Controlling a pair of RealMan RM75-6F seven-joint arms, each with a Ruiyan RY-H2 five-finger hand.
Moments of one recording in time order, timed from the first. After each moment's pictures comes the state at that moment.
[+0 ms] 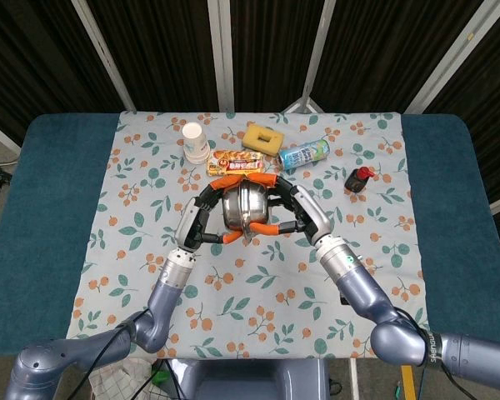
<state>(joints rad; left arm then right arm) -0.83 -2.06 -0.32 -0.94 1.49 1.36 -1.21 0.75 -1.31 0.53 -1.92 -0.78 0.80 0.58</state>
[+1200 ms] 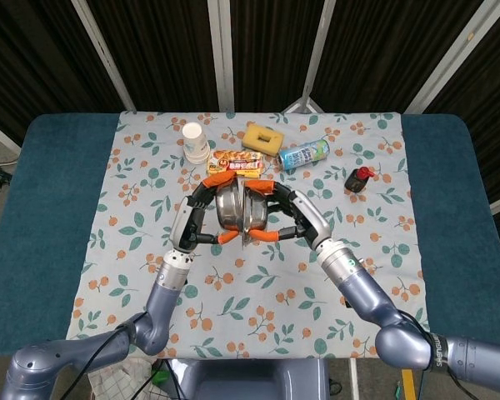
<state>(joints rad) -0.82 -2.05 -0.33 -1.01 1.50 1.43 -1.16 0.74 -1.30 0.52 -1.94 -0.79 0.76 0.58</state>
